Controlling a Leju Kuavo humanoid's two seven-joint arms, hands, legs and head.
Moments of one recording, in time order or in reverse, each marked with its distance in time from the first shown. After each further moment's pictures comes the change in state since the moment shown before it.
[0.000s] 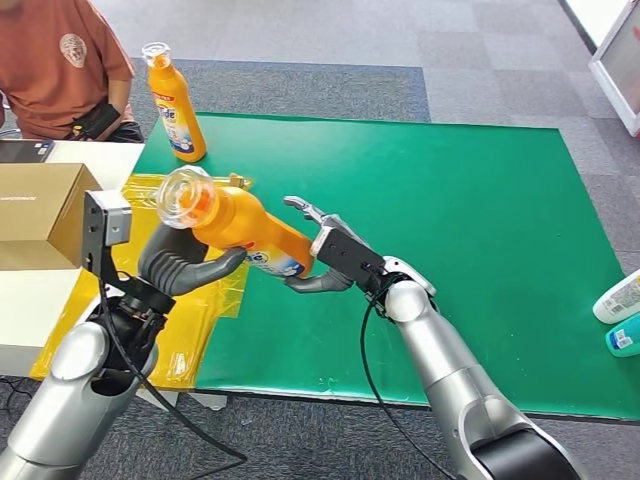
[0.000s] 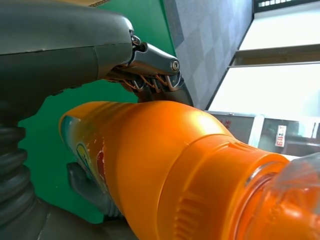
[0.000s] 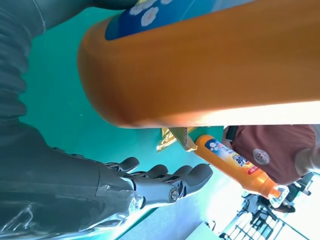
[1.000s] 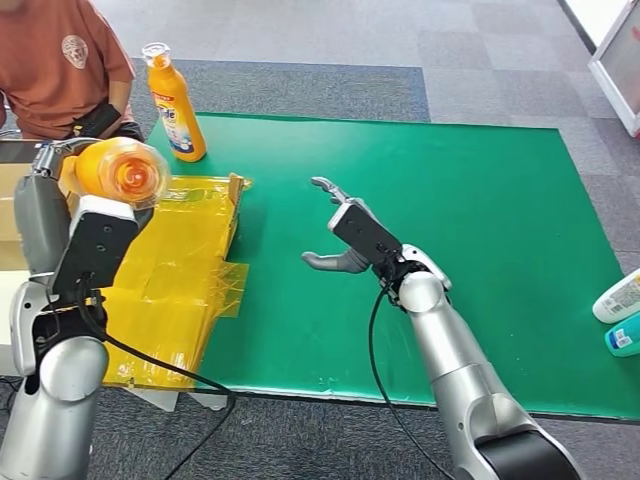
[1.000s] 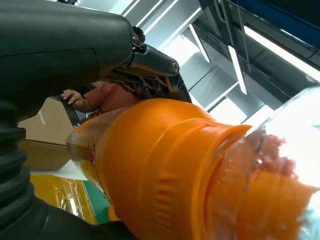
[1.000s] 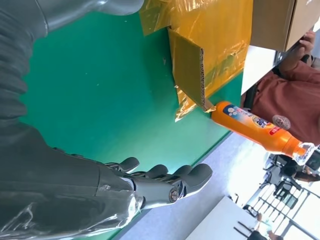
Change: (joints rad) left arm 0.083 -0.141 0.287 -0.173 -1.314 0.266 0.047; right arm -0.001 0.012 -0.114 -0.049 0.042 -0.021 0.085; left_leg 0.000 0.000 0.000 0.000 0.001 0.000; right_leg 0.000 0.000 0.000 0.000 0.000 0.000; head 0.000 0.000
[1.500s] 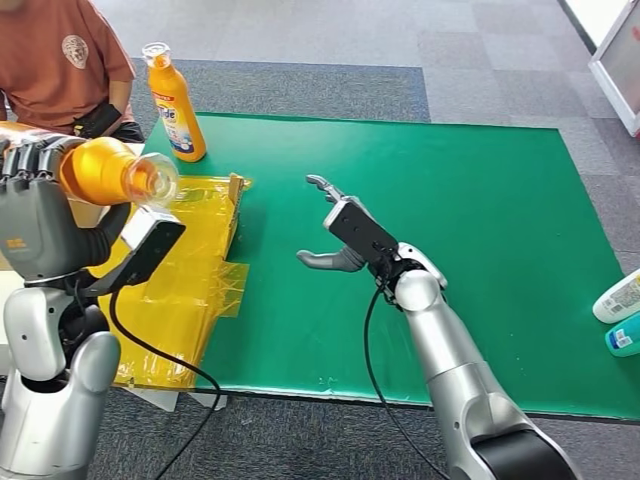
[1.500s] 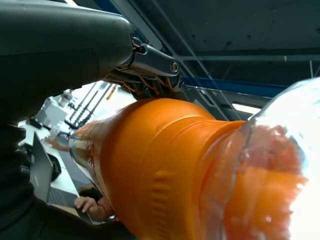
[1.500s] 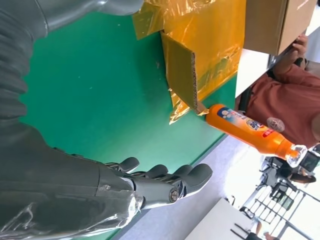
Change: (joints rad) left arm -0.001 0.009 0.013 0.058 -0.529 0.100 0.062; right arm -0.007 0.020 -0.006 0.000 0.005 0.010 -0.001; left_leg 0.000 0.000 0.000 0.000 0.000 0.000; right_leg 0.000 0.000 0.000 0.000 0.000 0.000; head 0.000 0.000
